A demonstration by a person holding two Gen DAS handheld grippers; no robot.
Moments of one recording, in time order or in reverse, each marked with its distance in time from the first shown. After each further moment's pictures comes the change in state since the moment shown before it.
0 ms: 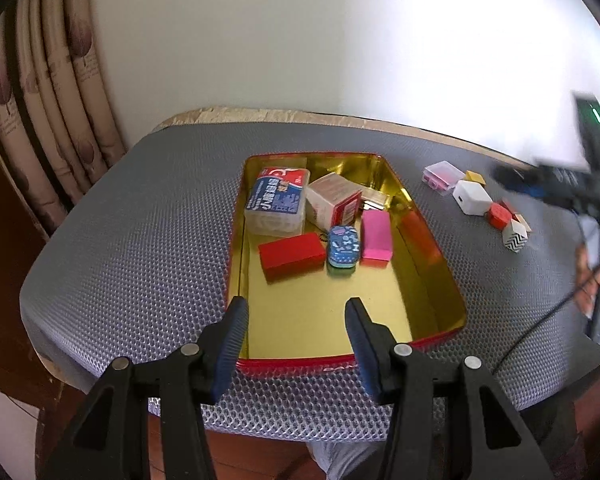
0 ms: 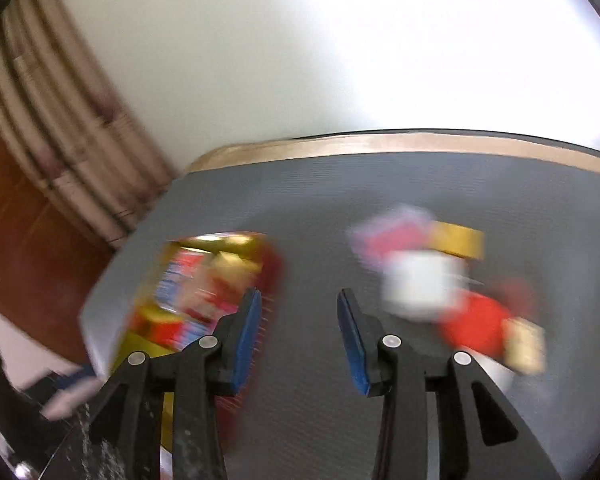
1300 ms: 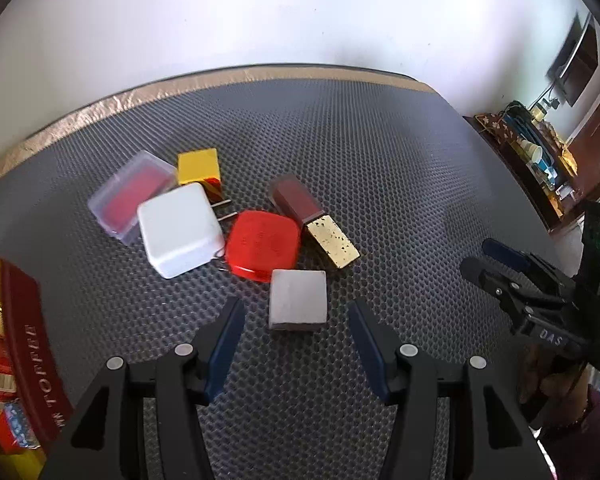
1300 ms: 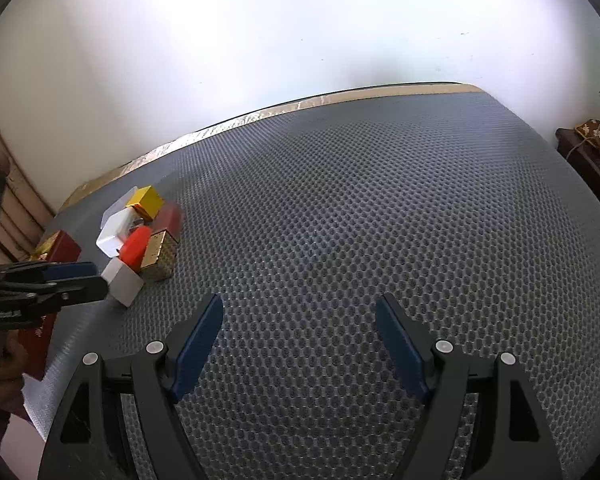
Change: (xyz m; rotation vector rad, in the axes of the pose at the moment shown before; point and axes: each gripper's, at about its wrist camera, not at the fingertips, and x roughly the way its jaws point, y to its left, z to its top) left arm 0.141 -0.271 0.088 0.334 0.274 -0.445; right arm -0.093 -0.194 -0.080 0.189 -0.085 -0.289
